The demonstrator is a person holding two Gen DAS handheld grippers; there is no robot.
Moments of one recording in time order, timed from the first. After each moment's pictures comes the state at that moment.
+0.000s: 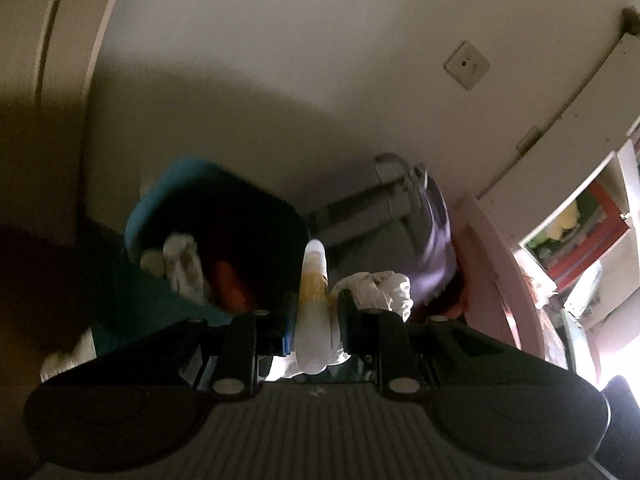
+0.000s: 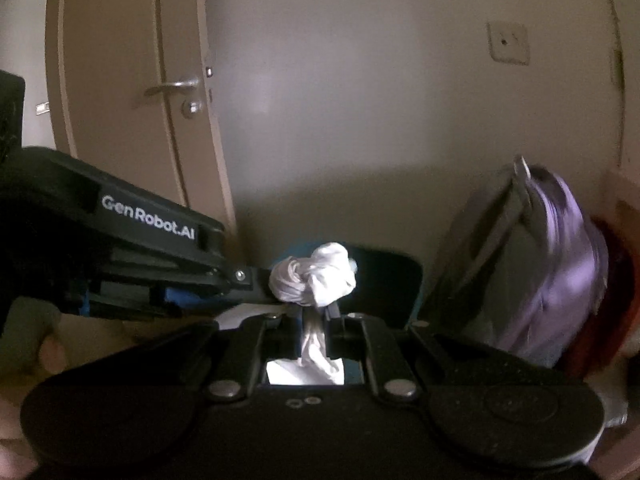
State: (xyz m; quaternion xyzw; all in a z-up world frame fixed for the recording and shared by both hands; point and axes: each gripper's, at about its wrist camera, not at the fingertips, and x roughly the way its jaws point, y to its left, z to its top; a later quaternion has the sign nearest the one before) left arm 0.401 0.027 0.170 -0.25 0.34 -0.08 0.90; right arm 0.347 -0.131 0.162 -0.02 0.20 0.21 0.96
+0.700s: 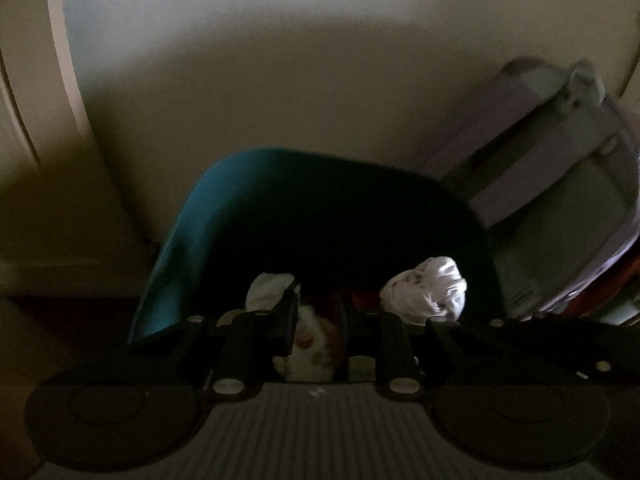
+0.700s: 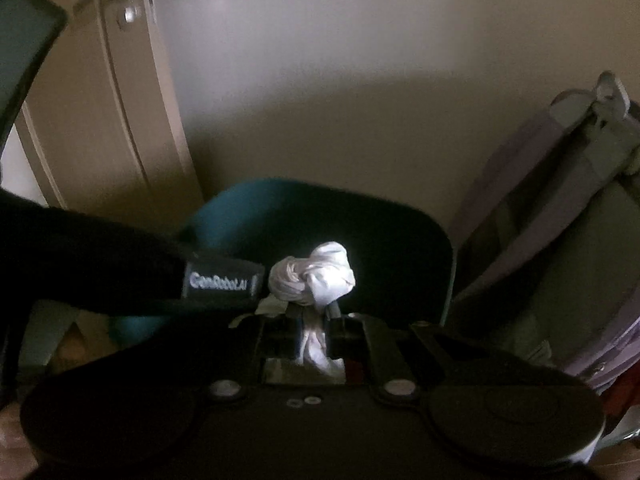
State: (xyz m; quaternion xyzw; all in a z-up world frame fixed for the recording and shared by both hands) left arm 0.574 0.028 0.051 -0.05 0.43 0.01 0.90; right arm 0.508 -0.097 0.060 -0.06 0.33 0.21 0.92
